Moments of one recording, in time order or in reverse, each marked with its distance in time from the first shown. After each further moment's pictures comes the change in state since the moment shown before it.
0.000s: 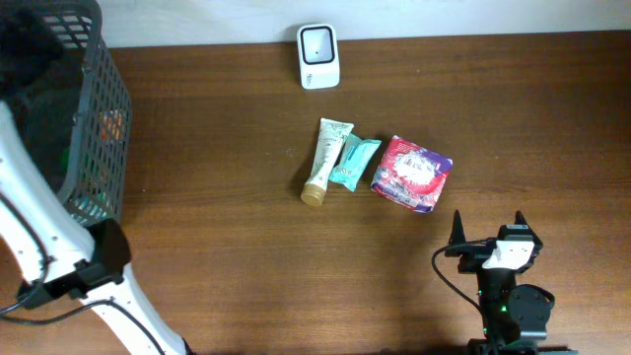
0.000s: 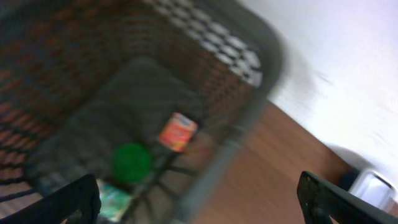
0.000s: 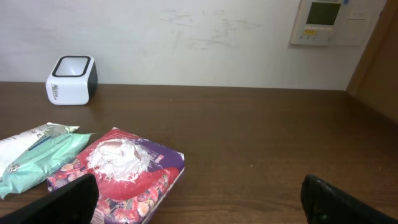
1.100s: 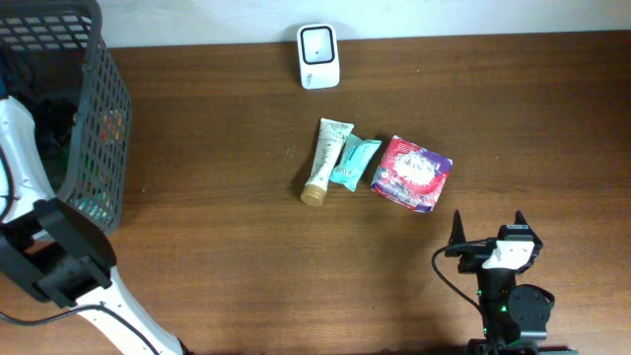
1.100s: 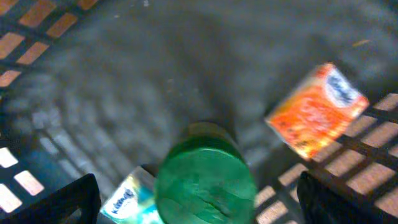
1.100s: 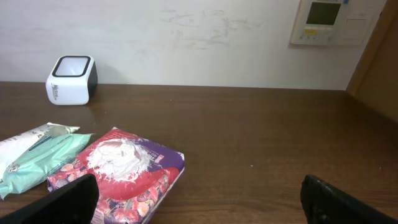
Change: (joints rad) left arm 0.117 -0.006 -0.961 0.470 -0.108 -0.027; right arm 0.000 0.000 0.000 0.000 0.000 -0.001
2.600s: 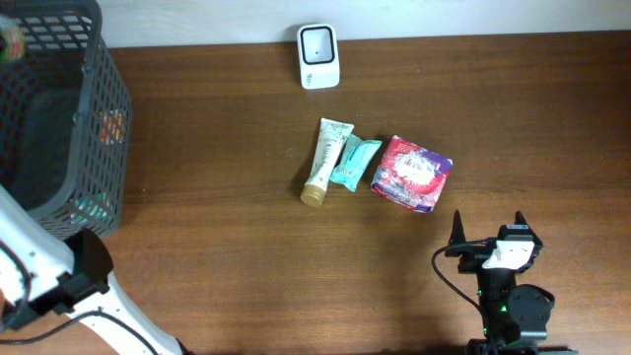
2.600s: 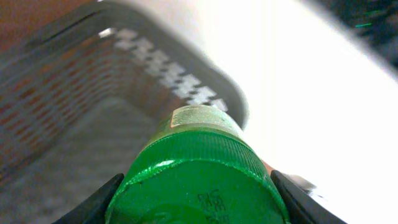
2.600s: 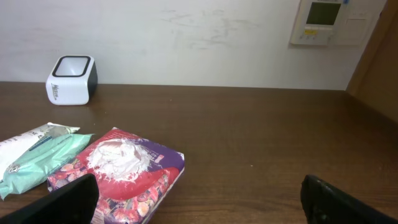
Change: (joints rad) left arm 0.026 -0.029 0.955 -0.293 0.385 0.046; right arm 0.000 0.000 0.000 0.000 0.000 0.001
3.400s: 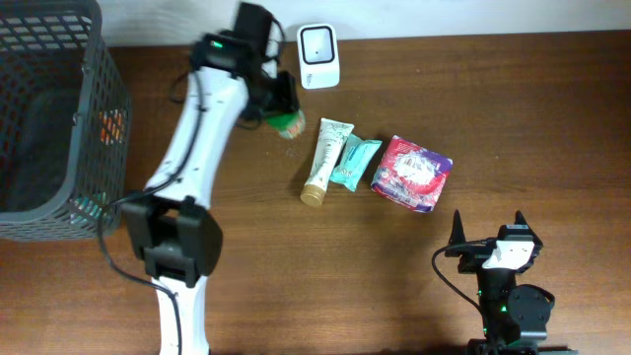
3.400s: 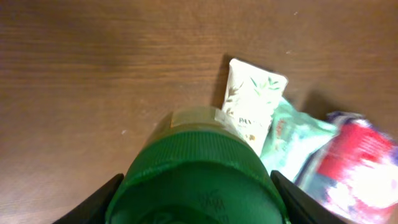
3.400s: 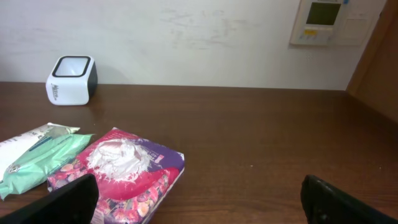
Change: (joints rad) left arm -0.828 0.042 -0.904 0.308 -0.114 -0.003; right arm 0.000 0.000 0.000 0.000 0.000 -0.001
